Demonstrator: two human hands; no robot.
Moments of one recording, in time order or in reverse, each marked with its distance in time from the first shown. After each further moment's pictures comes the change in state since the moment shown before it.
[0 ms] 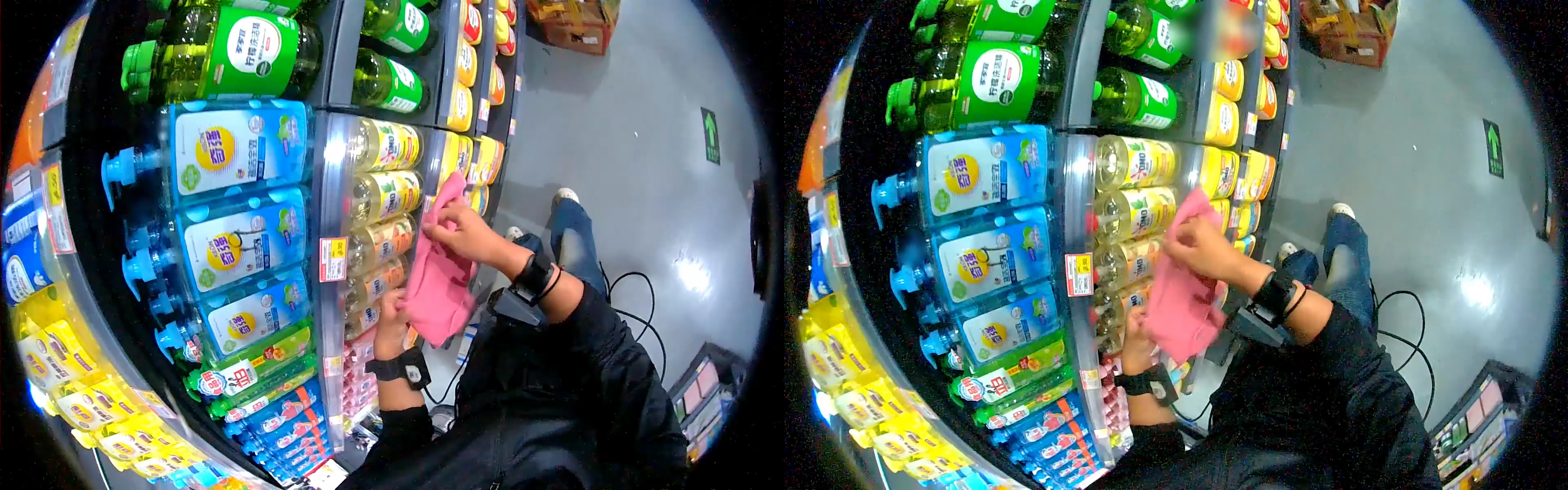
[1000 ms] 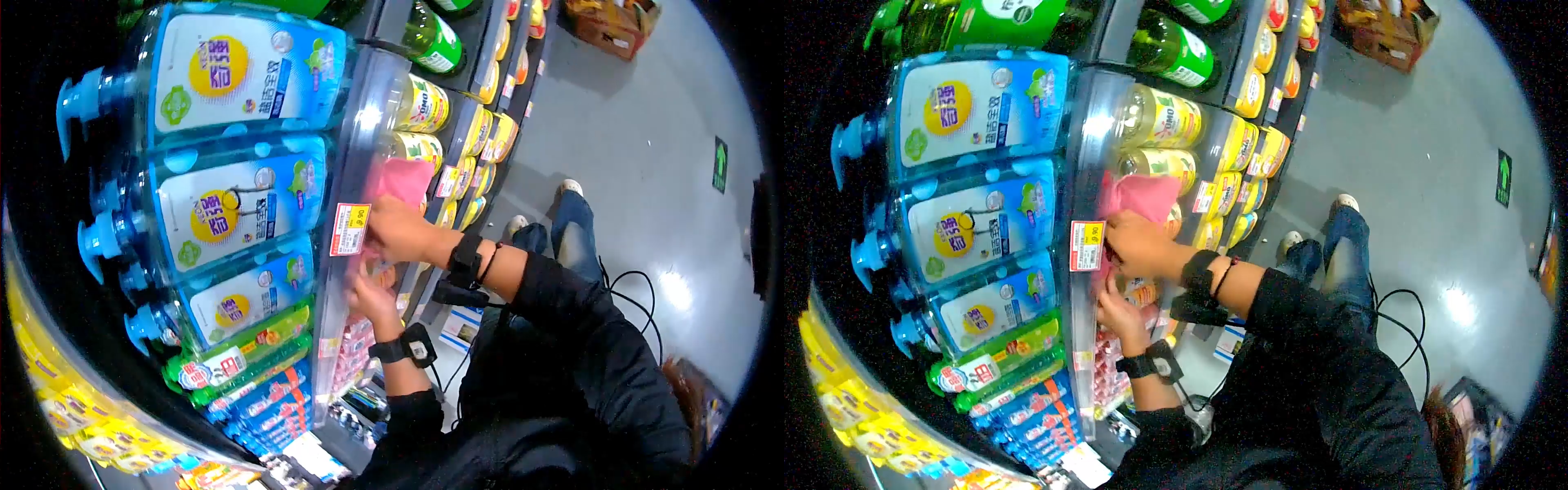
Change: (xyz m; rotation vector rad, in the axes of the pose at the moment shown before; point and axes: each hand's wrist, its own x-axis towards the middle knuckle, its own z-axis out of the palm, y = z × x) left_hand 0.027 0.005 -0.021 -0.547 0.759 0.487; right_hand 0.058 0.009 0.122 -0.366 -0.099 -0.530
